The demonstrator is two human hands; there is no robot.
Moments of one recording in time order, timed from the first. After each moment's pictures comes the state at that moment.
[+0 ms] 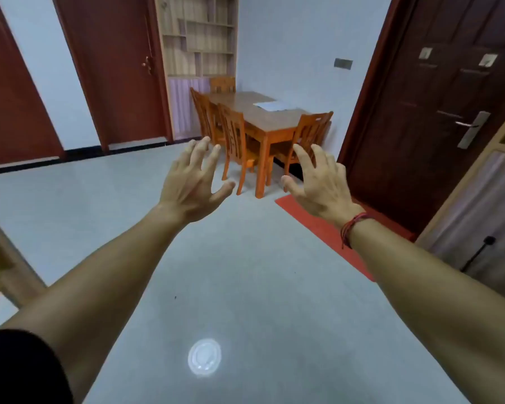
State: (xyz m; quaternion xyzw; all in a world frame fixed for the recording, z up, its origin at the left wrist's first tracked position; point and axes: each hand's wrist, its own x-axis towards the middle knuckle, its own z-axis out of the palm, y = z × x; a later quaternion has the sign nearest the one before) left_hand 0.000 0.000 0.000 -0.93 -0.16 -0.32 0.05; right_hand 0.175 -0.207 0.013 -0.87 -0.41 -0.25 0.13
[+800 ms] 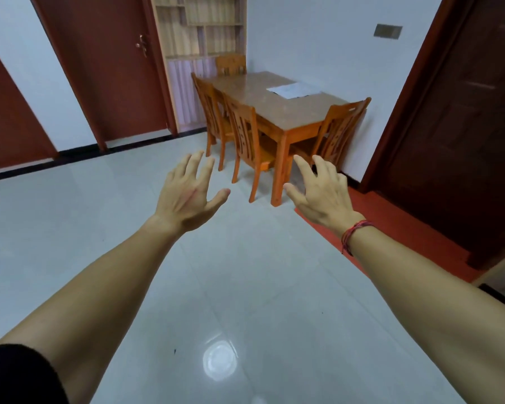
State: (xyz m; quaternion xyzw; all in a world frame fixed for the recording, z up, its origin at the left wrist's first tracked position) left_hand 0.302 0.261 -0.039 -0.95 -0.22 -0.20 0.03; right_hand 0.496 0.060 -0.044 -0.89 -0.41 -0.18 0.14
